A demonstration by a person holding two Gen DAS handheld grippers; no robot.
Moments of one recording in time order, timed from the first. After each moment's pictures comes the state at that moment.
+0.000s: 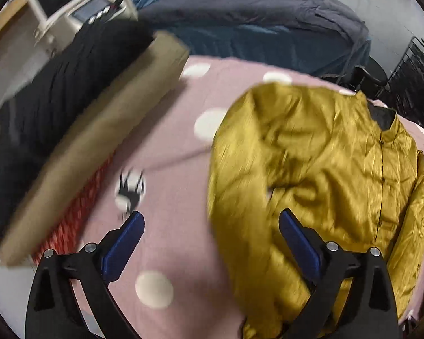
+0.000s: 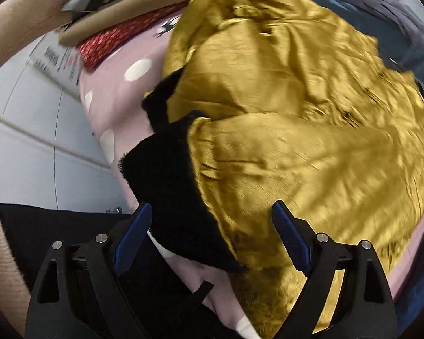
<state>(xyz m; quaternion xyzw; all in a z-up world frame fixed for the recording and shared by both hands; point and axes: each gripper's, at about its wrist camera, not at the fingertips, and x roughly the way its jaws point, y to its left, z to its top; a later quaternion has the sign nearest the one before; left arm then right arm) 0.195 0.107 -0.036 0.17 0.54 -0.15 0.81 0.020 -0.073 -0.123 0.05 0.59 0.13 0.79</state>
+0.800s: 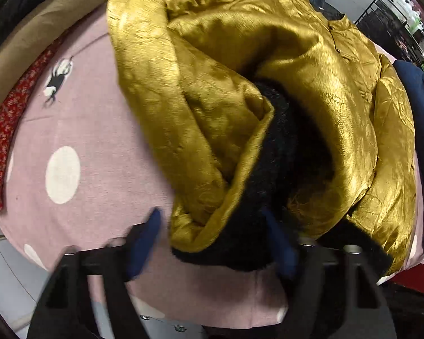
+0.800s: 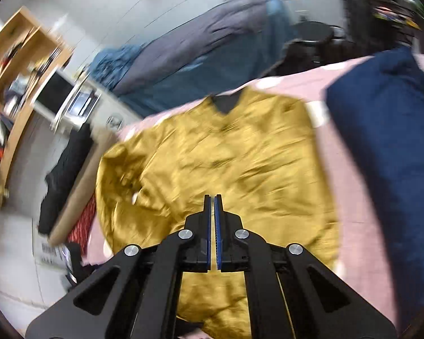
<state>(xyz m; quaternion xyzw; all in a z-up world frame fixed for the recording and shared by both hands) 0.044 0.124 -0.133 0.17 0.63 -0.24 0.72 -0.062 -0.342 -0.037 0.37 0.39 -0.16 0.83</state>
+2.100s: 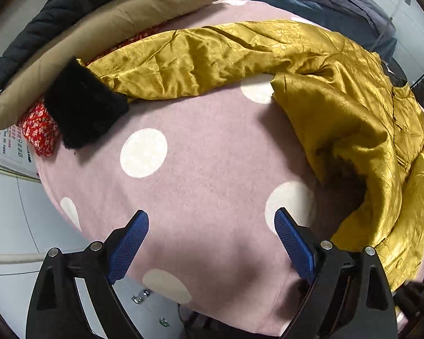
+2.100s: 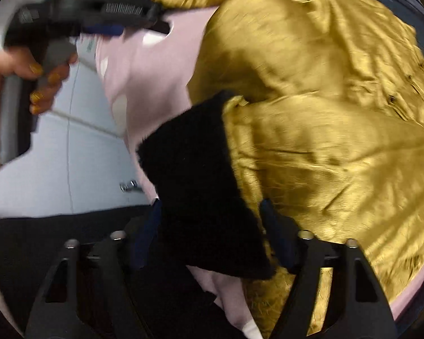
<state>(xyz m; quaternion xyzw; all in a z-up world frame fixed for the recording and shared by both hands) 0.061 0.177 -0.092 0.11 0.60 -0.07 0.79 0.017 -0.058 -0.162 0.06 0.64 0.20 0.74</state>
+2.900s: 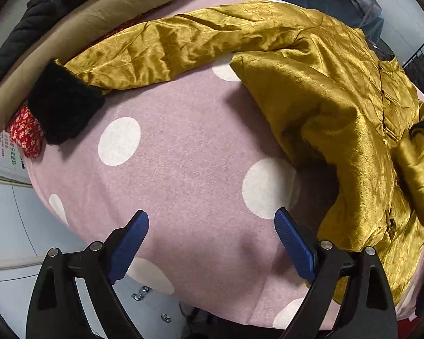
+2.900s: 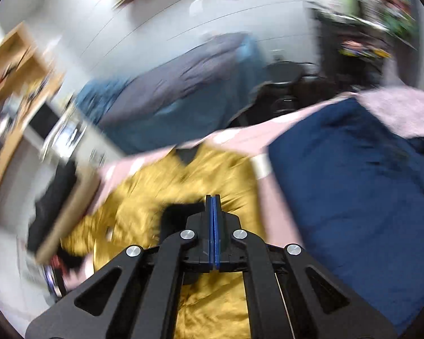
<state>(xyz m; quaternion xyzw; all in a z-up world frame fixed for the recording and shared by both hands) 0.043 0.155 -0.104 0.13 0.62 -0.10 0.77 -0.141 -0.441 0.017 0.38 0.31 -0.24 0.84</state>
